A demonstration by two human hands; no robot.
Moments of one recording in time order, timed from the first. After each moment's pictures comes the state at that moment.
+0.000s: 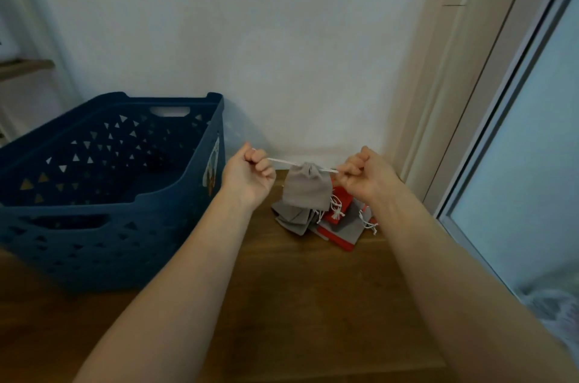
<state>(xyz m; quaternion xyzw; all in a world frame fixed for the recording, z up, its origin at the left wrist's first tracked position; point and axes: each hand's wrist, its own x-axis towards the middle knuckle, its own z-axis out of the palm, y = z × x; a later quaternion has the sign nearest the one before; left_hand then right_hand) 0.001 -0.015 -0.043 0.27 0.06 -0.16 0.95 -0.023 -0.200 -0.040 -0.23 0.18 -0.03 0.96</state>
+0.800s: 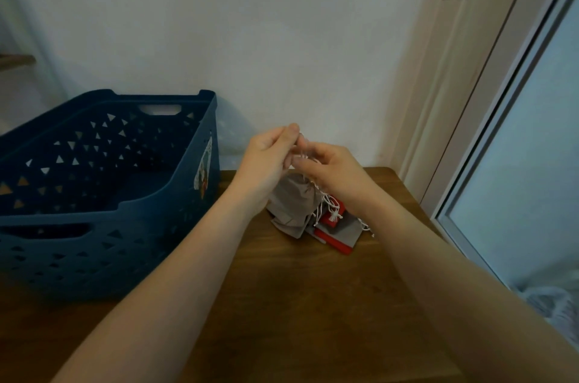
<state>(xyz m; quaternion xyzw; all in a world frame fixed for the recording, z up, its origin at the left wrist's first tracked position) -0.027 -0.037 -0.016 0.68 -0.18 -0.01 0.71 -0.047 -0.167 -0.027 -0.79 -0.08 -0.05 0.61</state>
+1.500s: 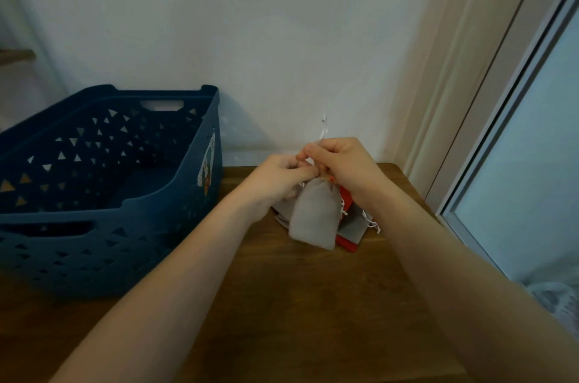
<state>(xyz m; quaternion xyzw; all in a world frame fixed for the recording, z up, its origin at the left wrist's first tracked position) -0.022 -0.031 -0.035 0.77 -0.19 -0.16 0.59 -0.040 -0.166 -0.025 -0.77 -0.02 -0.08 0.63</state>
